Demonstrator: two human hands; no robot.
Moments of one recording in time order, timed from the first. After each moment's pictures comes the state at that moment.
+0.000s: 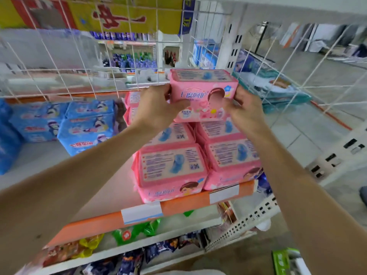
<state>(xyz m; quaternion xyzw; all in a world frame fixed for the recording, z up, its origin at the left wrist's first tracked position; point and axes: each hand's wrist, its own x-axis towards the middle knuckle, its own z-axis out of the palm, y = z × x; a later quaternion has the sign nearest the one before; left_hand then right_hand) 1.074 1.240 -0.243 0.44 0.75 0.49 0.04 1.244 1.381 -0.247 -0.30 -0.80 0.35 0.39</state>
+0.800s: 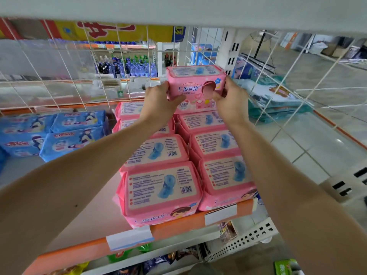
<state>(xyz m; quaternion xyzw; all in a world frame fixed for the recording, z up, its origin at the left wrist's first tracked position) 1.039 1.314 -0.252 0.44 0.78 0.44 0.00 1.185 1.455 -0.253 -0.37 -0.83 0.19 0.38</state>
